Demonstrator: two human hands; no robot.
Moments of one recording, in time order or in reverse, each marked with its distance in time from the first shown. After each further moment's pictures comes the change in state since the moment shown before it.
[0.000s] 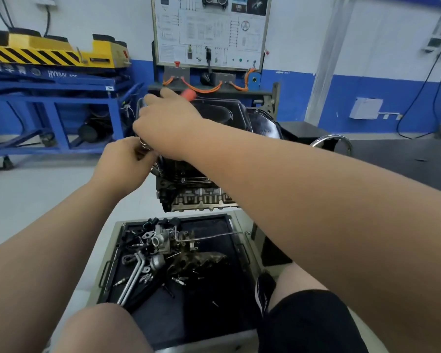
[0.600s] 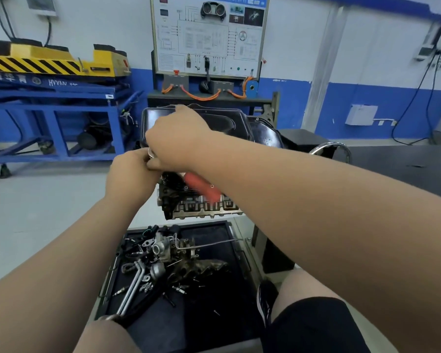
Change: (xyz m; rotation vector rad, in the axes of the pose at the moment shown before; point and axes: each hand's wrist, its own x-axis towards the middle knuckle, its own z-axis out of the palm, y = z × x) left_hand -0.002 0.005 0.010 0.010 0.053 -0.130; right_hand -0.003 -0.002 -0.001 0.079 -0.073 0.100
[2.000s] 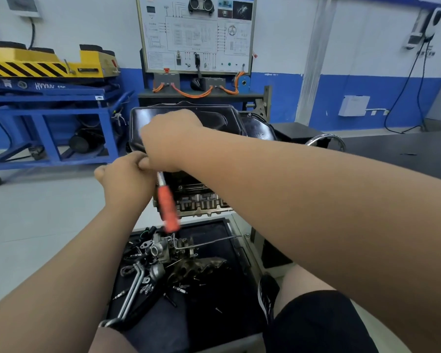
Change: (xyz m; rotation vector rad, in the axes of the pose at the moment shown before) left_hand -0.003 0.003 0.014 0.142 0.108 -0.071; right_hand -0.006 -0.001 -0.008 0.074 -0.154 0.153
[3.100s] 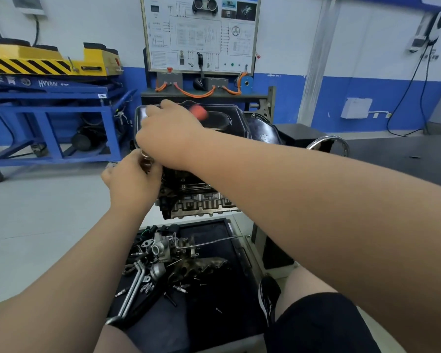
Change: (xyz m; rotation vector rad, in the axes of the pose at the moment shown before) left_hand -0.007 0.003 0.000 -0.149 -0.003 -0.048; right_hand 0.012 0.000 0.010 -0.211 0.198 -0.246
